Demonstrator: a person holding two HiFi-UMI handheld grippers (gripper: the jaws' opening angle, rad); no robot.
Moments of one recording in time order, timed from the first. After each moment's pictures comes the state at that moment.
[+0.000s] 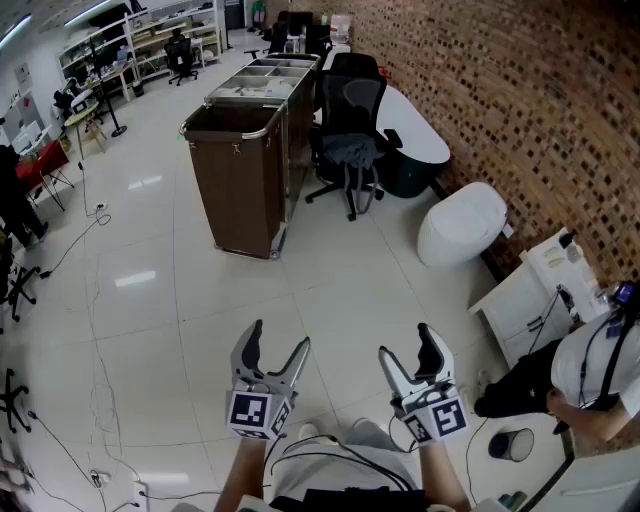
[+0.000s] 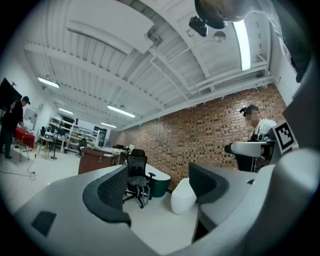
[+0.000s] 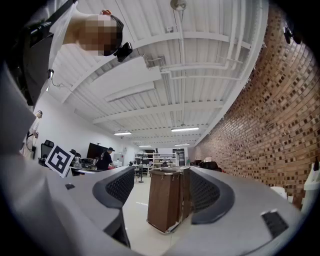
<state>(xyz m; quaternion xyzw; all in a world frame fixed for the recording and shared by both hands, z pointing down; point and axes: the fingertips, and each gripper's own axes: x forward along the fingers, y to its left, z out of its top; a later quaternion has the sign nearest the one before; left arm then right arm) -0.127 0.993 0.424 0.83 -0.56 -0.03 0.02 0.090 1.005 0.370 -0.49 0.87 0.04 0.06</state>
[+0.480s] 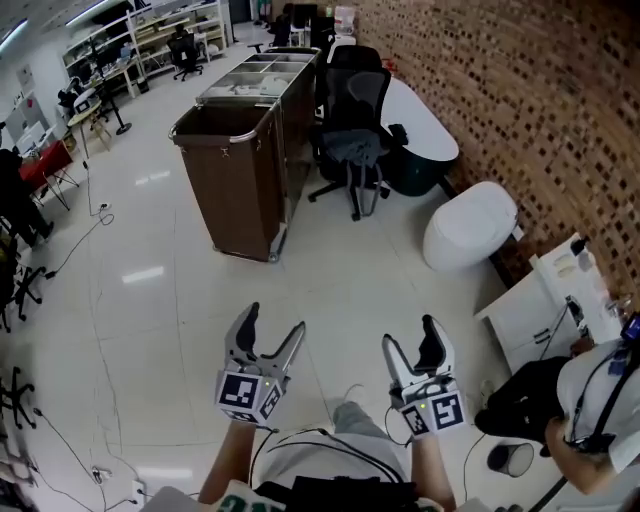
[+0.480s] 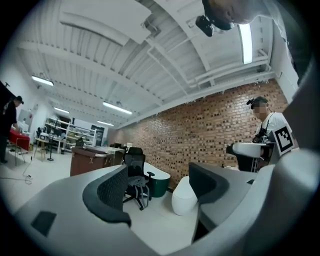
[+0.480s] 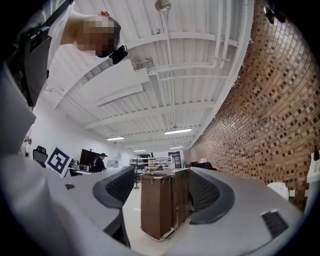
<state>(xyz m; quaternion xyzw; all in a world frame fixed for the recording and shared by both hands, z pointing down) -0.088 0.888 0.424 0.83 -0.55 -0.02 0.01 0.147 0.903 0.383 -0.51 0.85 0.02 0.10</state>
